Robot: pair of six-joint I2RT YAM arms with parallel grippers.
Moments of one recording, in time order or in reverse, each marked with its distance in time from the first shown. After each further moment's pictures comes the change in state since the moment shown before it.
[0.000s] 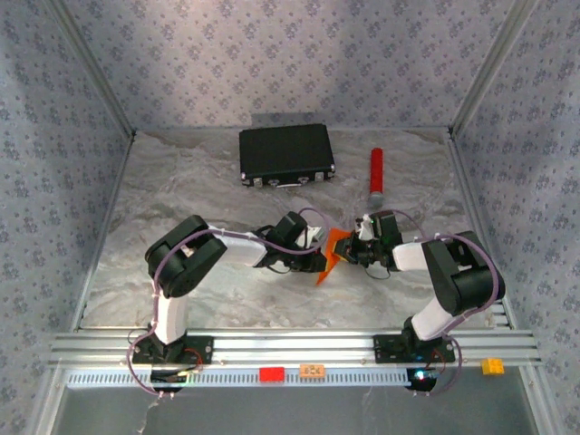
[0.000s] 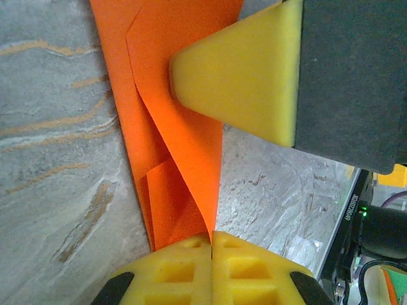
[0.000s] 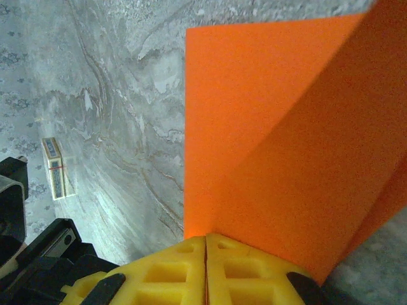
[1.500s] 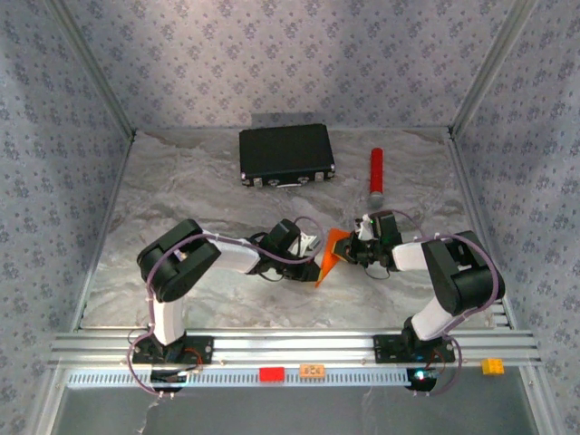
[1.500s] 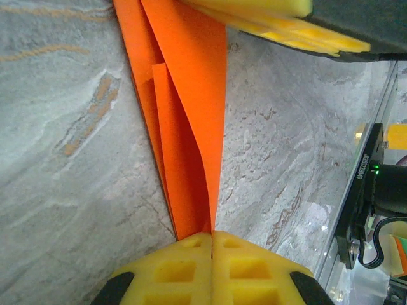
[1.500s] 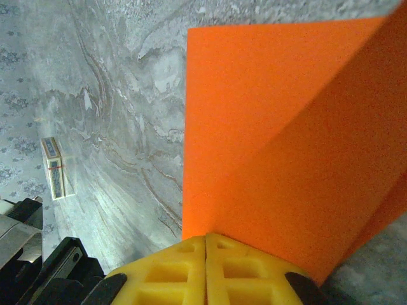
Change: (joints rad) left arm -0.009 -0.058 -0.106 0.002 0.029 0.072; right arm 0.000 0.002 0.000 -0.001 0.005 0.000
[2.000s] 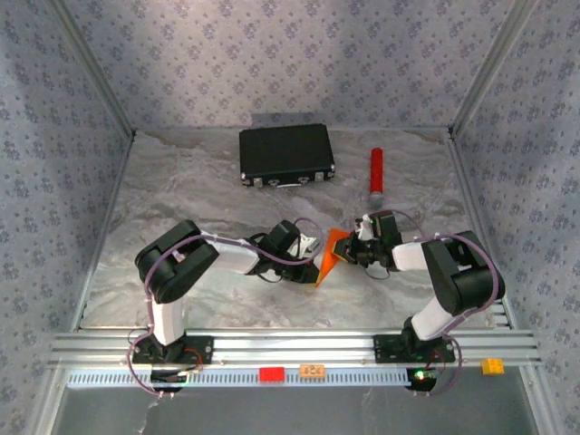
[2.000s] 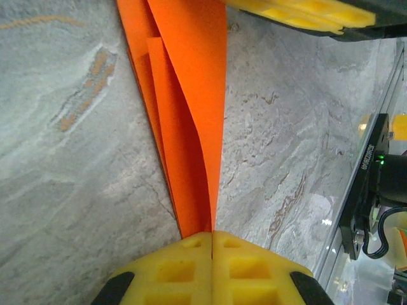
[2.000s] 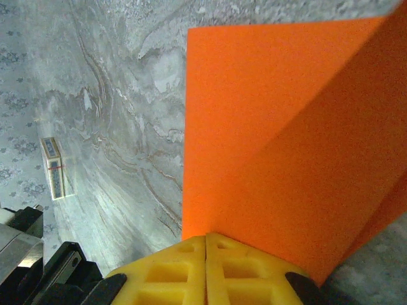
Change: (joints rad) left arm -0.004 -0.014 -0.007 -0.032 0.000 0.027; right arm 0.001 0.000 0.000 -0.001 0.001 0.000
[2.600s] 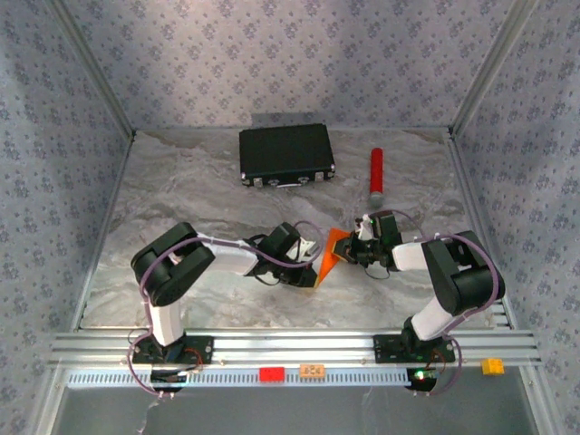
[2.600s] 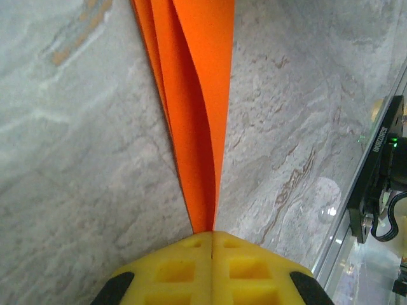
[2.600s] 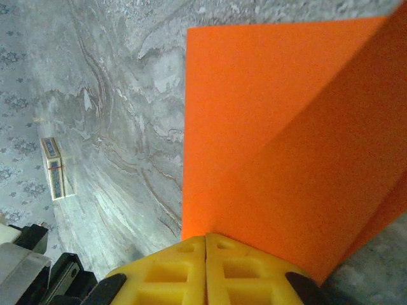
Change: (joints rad) left arm -0.016 -0.038 -0.010 -0.083 -0.012 0.019; right arm 0.000 0.000 0.000 -0.001 0.000 0.000
